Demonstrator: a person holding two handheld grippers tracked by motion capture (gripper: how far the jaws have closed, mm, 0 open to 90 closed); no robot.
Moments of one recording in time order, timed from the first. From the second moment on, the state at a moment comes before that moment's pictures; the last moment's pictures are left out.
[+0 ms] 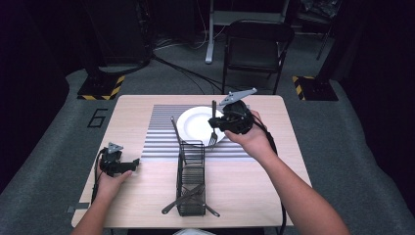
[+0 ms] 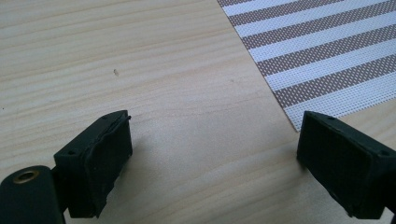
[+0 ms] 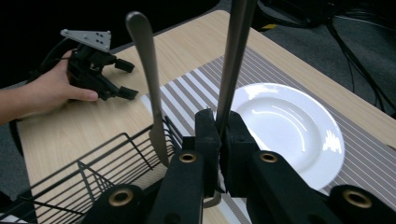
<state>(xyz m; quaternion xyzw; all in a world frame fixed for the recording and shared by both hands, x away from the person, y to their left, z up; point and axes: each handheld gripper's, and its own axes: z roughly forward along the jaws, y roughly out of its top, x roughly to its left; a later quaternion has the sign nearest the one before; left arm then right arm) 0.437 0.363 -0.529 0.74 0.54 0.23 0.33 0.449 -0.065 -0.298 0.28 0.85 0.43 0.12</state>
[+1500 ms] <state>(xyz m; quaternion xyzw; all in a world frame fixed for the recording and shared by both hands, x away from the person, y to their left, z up) 0.437 0.363 -0.529 0.74 0.54 0.23 0.33 0.506 -0.117 -0.409 0.41 0.82 0.36 0.16</state>
